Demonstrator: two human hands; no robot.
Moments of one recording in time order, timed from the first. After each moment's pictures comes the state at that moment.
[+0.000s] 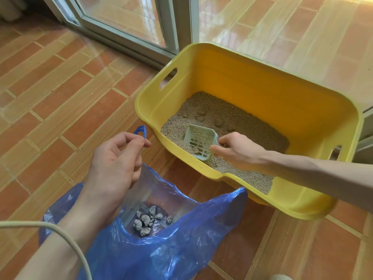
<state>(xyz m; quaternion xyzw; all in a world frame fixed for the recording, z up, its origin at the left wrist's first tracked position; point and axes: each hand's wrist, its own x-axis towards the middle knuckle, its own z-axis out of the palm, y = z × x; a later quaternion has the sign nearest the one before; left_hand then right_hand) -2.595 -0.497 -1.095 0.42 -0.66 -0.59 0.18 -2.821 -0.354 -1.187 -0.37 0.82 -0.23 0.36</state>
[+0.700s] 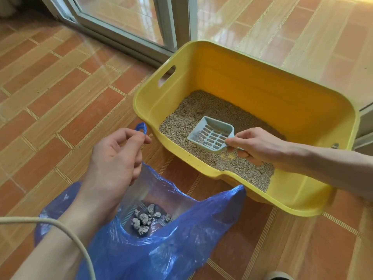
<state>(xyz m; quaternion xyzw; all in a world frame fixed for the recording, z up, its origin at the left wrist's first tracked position) -2.597 -0.498 -1.096 0.41 -0.66 -0.60 0.19 -2.841 -0.324 -1.164 -0.19 0.77 -0.36 0.49</state>
